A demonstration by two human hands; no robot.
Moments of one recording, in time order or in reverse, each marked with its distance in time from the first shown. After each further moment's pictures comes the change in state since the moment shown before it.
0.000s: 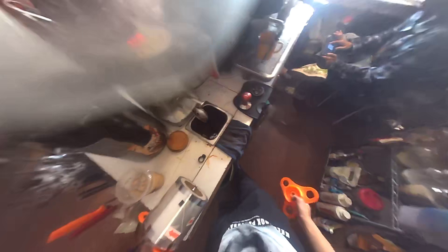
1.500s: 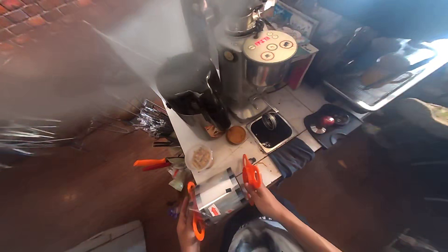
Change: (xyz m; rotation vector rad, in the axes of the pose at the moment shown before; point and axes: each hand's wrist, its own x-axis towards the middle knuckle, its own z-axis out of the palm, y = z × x) left_hand -0.016 0.008 -0.003 0.081 0.000 -0.066; right_hand -0.247 -0.130 0.168 -0.592 -1.366 -0.862
